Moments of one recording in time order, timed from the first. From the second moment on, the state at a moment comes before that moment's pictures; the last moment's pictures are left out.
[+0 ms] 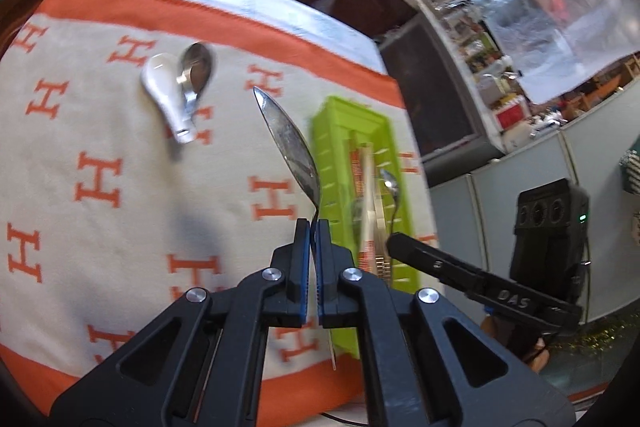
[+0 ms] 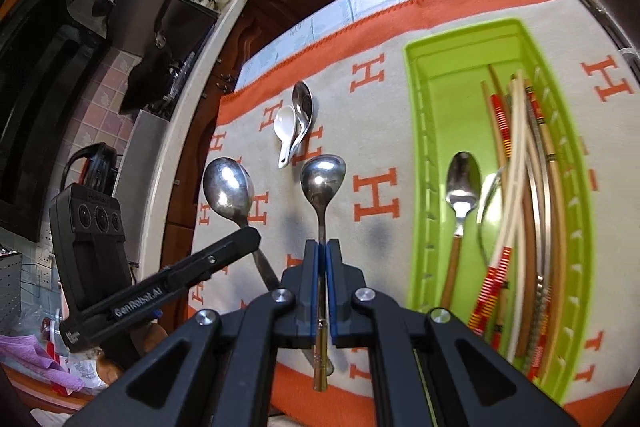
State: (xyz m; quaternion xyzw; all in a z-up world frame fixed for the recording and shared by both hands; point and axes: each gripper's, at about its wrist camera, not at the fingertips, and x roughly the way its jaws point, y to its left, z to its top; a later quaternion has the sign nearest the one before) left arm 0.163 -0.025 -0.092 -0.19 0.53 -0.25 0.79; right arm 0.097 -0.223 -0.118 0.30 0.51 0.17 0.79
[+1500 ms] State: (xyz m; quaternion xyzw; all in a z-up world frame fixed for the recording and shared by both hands) left arm 0.185 -0.169 -0.087 0.03 0.55 -0.22 0.80; right arm 0.108 -0.276 -0.146 0.27 0.52 0.10 0.81
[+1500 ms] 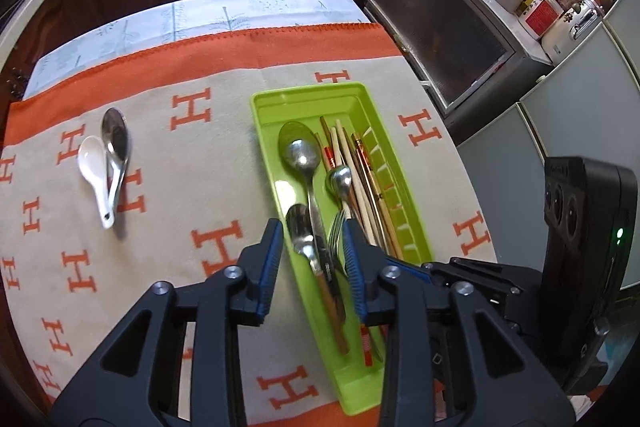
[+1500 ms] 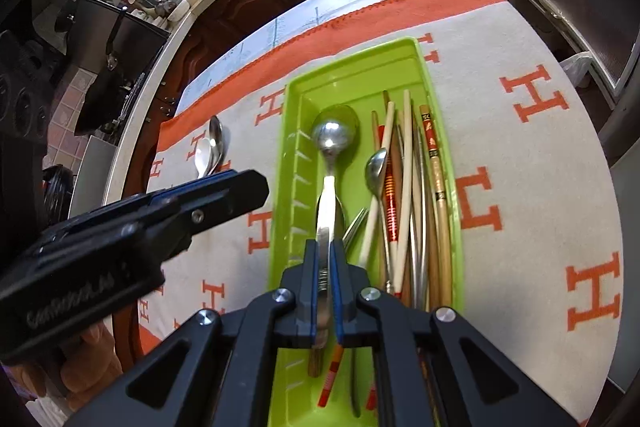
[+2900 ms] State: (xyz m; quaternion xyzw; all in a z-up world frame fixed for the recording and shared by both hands) left arm 0.245 0.078 -0.040 -0.06 0.55 -0.10 0.83; right arm 0.196 -0.169 -0.019 0.15 0.52 0.13 0.83
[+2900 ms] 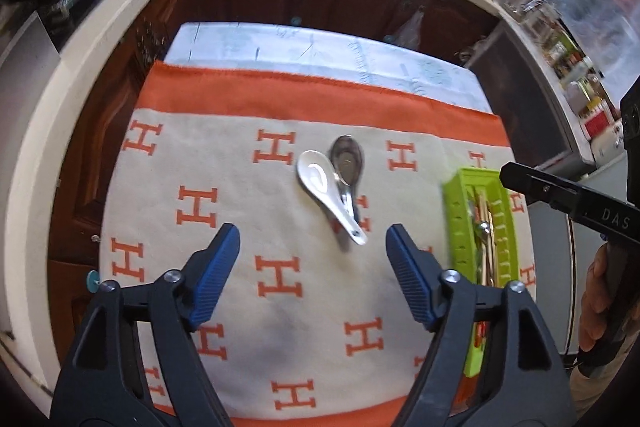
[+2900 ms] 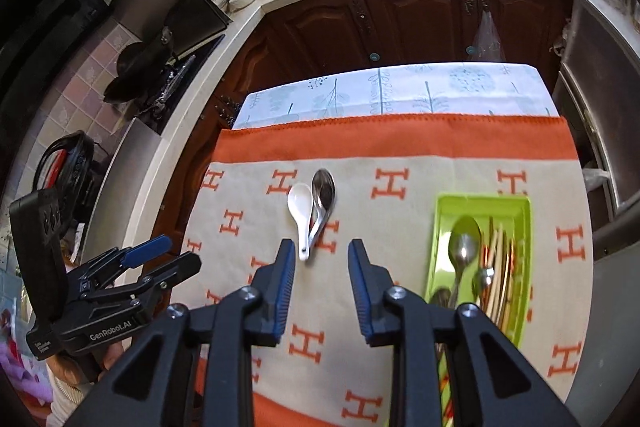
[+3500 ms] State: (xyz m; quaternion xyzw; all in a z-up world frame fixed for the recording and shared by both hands) left arm 0.317 0.092 -0.177 -0.19 0.59 -0.08 0.78; right arm 0.312 -0.125 -0.152 0.17 0.60 0.12 0.77
